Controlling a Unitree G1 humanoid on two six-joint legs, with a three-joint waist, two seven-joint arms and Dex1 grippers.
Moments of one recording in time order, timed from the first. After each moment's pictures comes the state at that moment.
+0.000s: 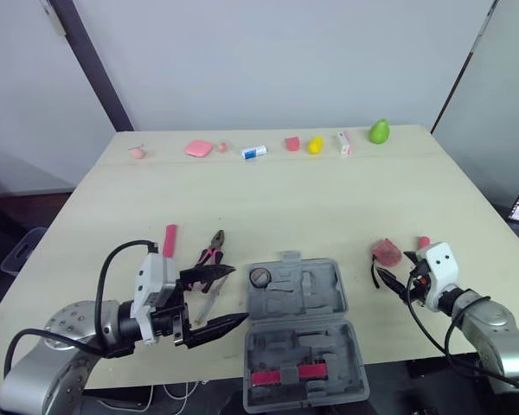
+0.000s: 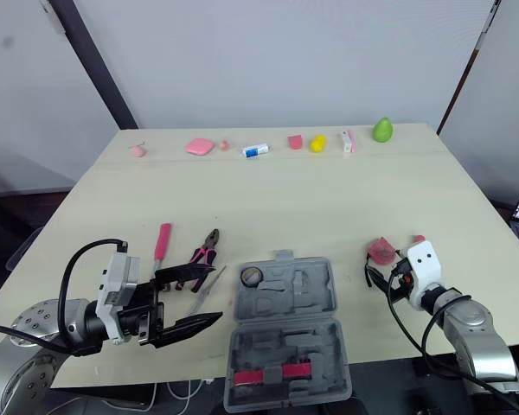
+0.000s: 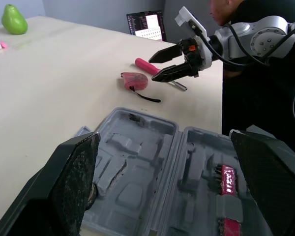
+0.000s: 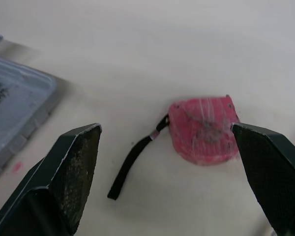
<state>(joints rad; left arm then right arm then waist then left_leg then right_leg) 0.19 0.78 0.25 -0.51 -0.70 0.34 -1.08 -0.03 -0.50 -0.10 -0.14 0.28 0.40 0.52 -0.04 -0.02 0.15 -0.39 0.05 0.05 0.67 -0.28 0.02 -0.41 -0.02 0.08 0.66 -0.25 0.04</state>
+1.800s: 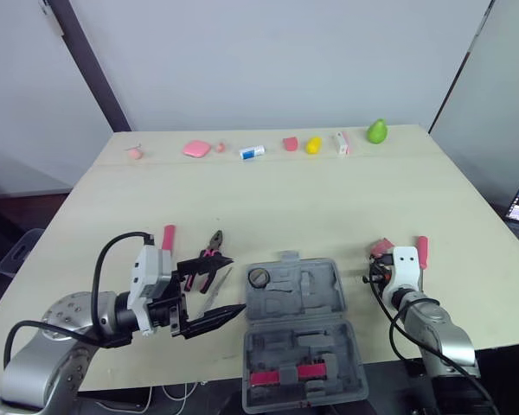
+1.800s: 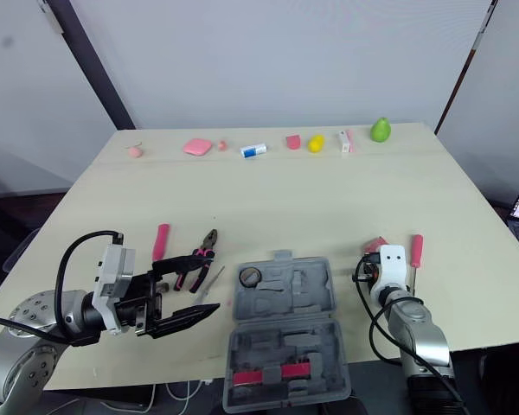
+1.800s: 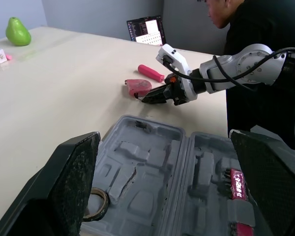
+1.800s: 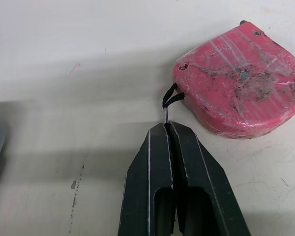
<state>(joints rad) 0.14 0.77 0.26 -0.48 -0.69 0.34 -1.11 -0.15 -0.15 -0.09 -0.02 0.21 0.56 0.18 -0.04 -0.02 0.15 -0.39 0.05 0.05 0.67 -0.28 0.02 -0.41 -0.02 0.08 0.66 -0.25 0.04</state>
